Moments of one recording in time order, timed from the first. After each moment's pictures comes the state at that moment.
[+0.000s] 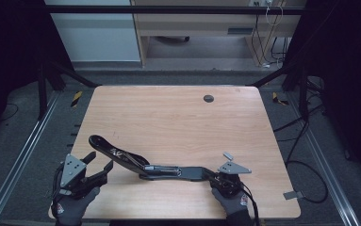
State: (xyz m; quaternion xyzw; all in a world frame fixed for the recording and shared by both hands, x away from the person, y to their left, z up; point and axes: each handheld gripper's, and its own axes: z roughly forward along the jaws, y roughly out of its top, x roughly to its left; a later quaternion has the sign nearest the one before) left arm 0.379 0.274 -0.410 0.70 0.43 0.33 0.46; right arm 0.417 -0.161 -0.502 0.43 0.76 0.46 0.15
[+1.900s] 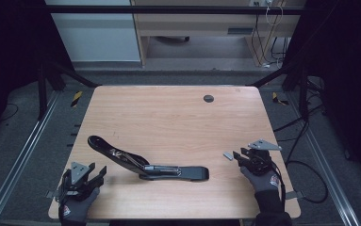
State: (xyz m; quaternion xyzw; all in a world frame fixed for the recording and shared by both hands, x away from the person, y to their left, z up) left arm 0.402 0.299 -0.488 0.70 0.51 0.31 0.39; right arm 0.464 -0.245 -0.460 0.50 0.74 0.38 0.23
